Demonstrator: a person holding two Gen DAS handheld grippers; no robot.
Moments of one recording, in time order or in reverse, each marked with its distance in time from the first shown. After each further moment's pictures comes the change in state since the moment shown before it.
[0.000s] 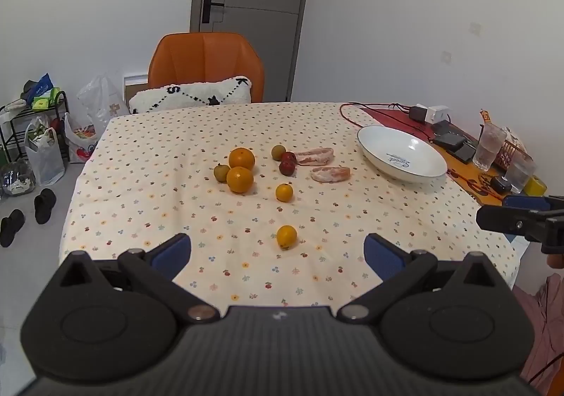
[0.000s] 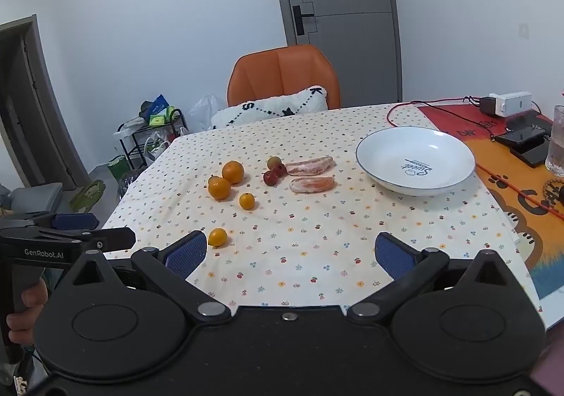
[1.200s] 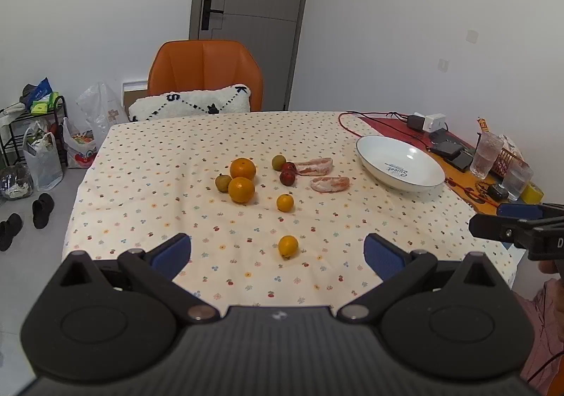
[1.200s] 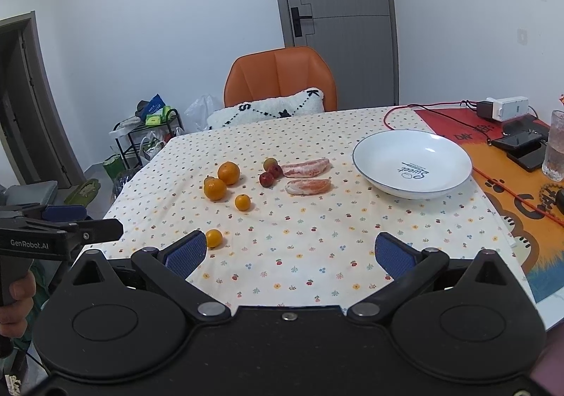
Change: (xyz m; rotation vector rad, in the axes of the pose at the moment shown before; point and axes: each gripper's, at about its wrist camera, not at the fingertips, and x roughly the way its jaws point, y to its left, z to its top) left arm -0.006 0.006 0.008 -0.004 -0.022 -0.012; right arm 0.002 0.002 0.000 -0.013 -0.006 -0.017
